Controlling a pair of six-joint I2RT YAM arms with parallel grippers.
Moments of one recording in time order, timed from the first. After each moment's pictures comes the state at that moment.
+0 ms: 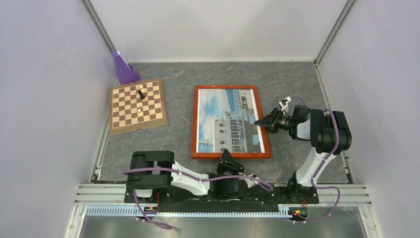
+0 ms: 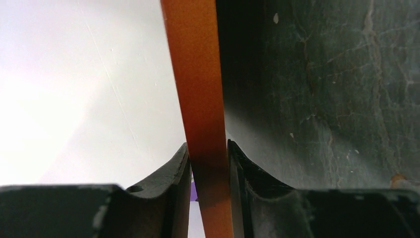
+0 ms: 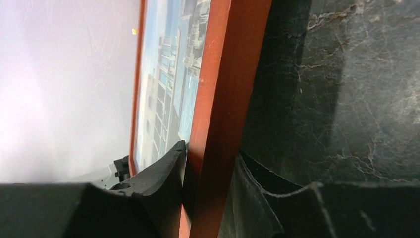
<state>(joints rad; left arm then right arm) -1.60 1.80 0.81 0.15 -1.11 0.80 -0.15 1.85 0.57 0.60 -1.09 0.70</state>
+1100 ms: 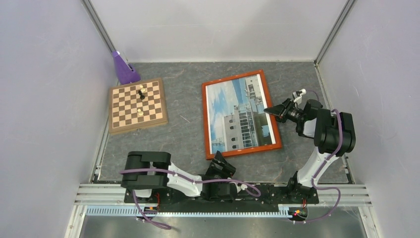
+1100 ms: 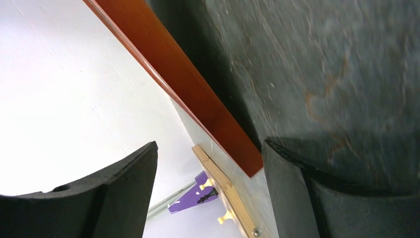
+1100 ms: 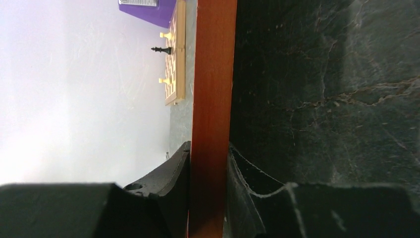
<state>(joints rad) -1.61 1.78 0.70 0.04 -1.00 0.77 -0.26 1.85 0.62 0.82 -1.09 0.90</state>
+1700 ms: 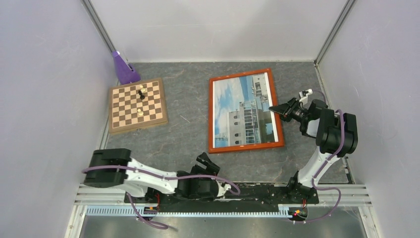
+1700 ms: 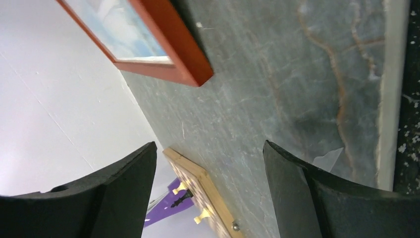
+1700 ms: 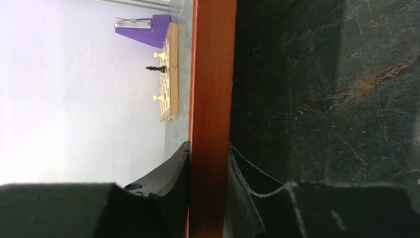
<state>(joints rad) -1.62 1.43 0.50 -0.17 -0.84 0.69 -0.32 1.85 0.65 0.79 -1.06 0.88</state>
